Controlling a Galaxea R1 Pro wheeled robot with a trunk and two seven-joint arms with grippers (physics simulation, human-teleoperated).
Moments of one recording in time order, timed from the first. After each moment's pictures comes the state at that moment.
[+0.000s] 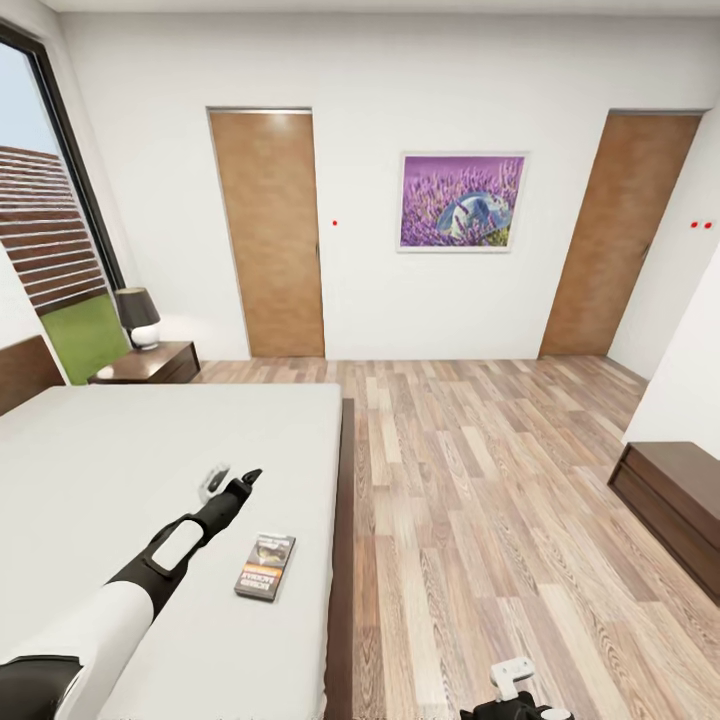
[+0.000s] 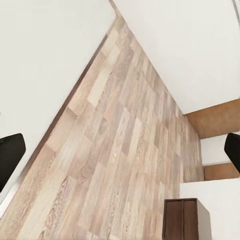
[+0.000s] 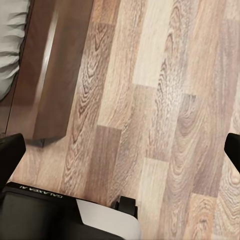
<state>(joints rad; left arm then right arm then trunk) -0.80 0.12 -0.05 -0.38 1.02 0.16 -0.25 -0.31 -0.12 0.28 -0.50 -0.15 0.20 0.17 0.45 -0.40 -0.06</state>
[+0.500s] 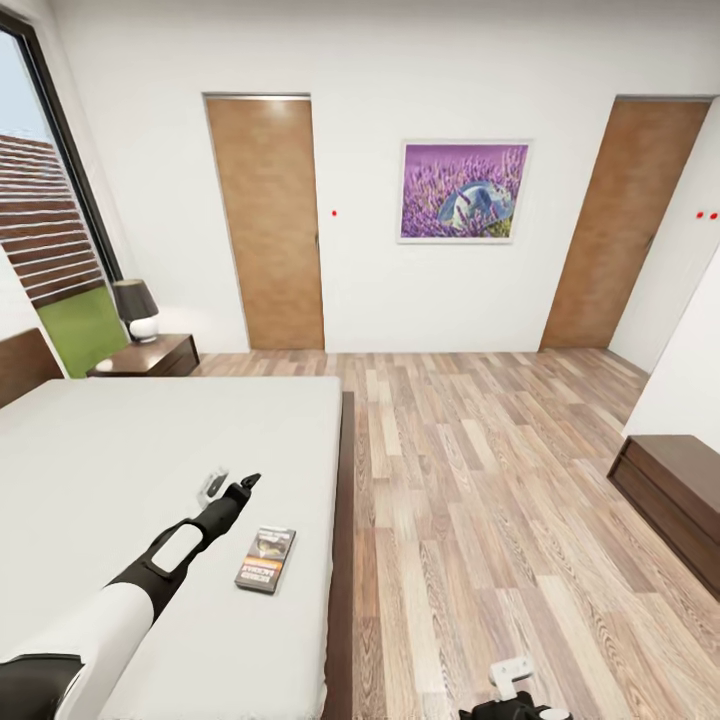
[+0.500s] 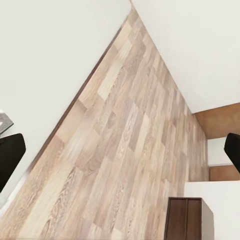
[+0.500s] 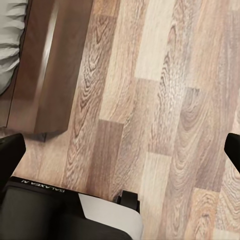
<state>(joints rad) -0.80 0.12 -0.05 -0.34 1.05 0.16 -0.24 -0.31 -0.12 0.28 -0.50 -0.15 0.20 0.17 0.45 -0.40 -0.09</state>
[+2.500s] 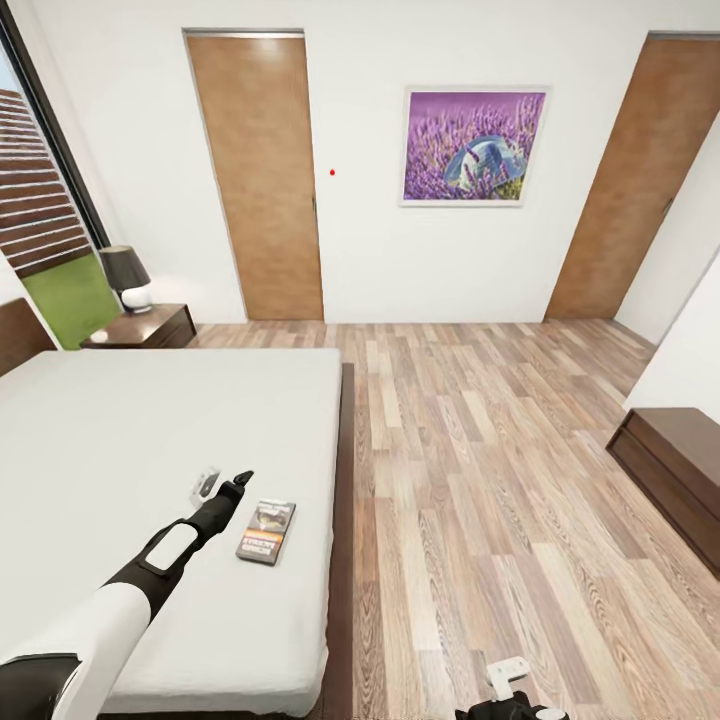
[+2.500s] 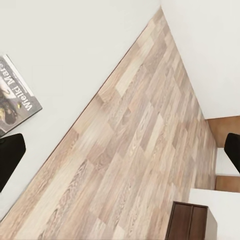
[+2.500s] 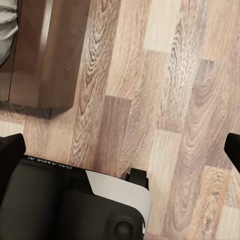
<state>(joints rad) -0.80 0.13 0.00 -0.35 1.07 0.16 -0.24 -0.31 -0.11 0.28 -0.50 -0.15 0.20 0.17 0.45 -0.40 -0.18</state>
